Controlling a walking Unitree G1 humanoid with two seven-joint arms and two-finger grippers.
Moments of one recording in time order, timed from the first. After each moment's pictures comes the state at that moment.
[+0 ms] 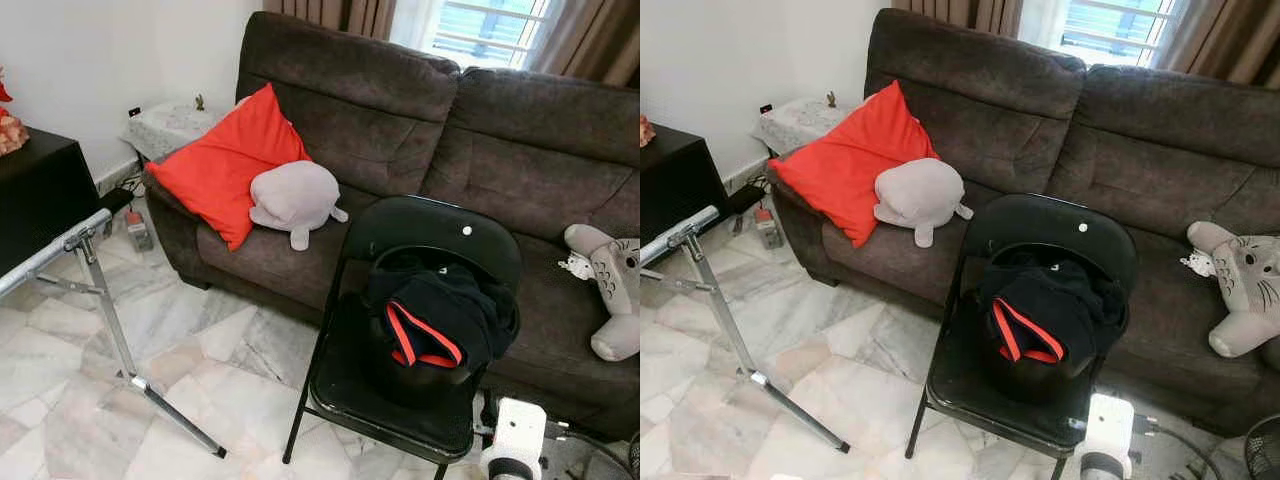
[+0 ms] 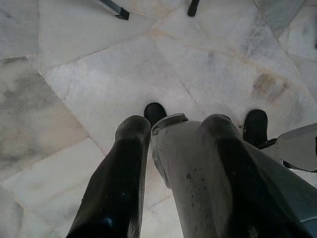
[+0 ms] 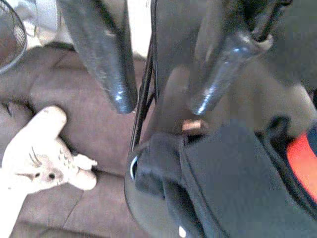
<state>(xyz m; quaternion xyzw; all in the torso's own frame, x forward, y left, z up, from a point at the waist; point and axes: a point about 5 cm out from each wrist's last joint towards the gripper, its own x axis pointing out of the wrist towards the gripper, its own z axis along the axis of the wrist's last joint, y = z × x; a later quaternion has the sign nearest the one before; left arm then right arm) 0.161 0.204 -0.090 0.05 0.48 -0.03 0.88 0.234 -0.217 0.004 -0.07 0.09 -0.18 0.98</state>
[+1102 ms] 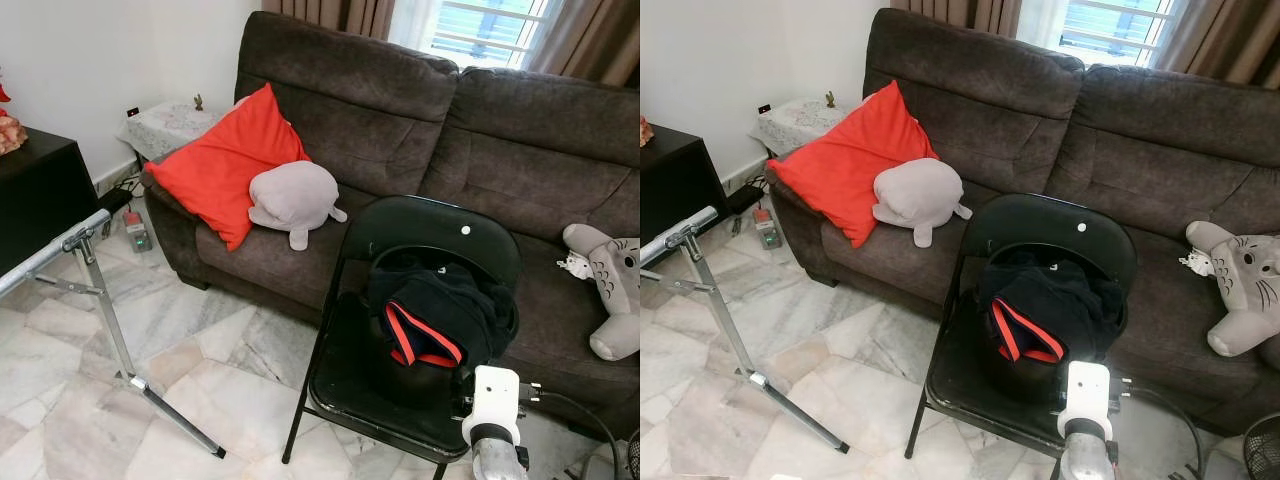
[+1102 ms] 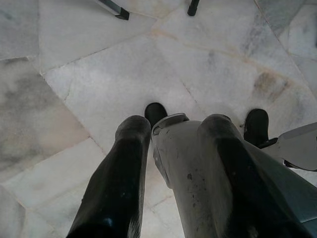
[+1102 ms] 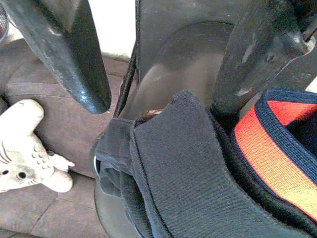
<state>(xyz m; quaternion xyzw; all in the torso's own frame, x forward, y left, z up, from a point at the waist) 0.161 0.205 -0.090 0.05 0.48 -0.03 0.88 0.263 -0.204 0.008 -0.08 0.13 -0.14 0.98</state>
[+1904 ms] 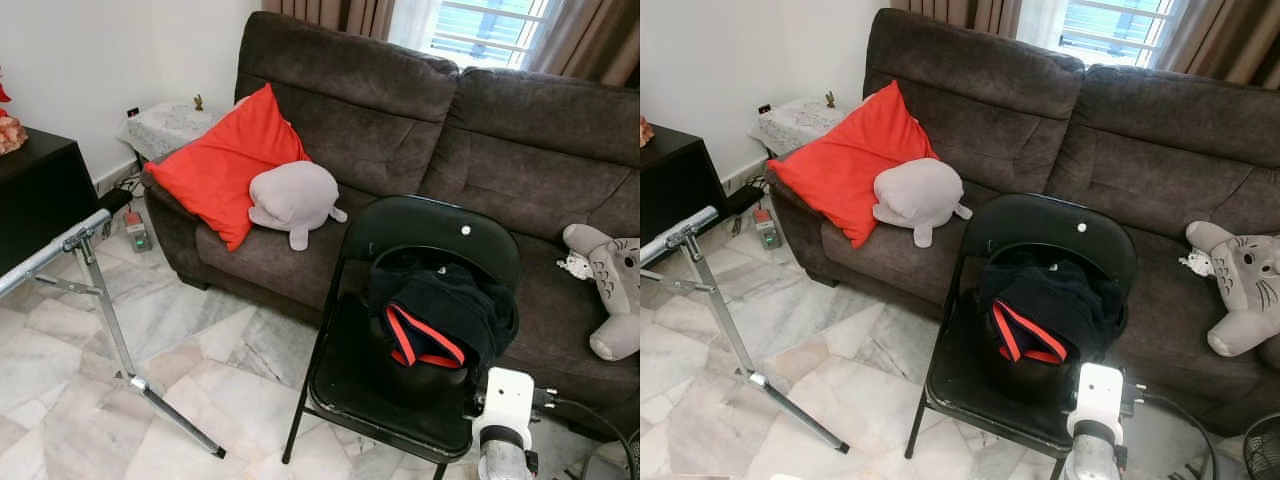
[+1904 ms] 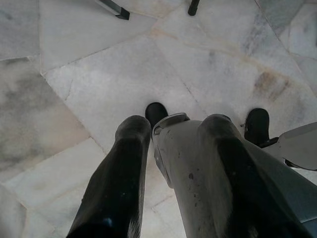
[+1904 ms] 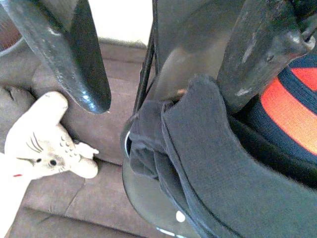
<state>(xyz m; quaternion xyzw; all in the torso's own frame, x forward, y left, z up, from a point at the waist) 0.161 0.206 -0.090 0.05 0.48 -0.03 0.88 0.264 -0.212 0.019 -0.09 0.09 -0.19 0.97</state>
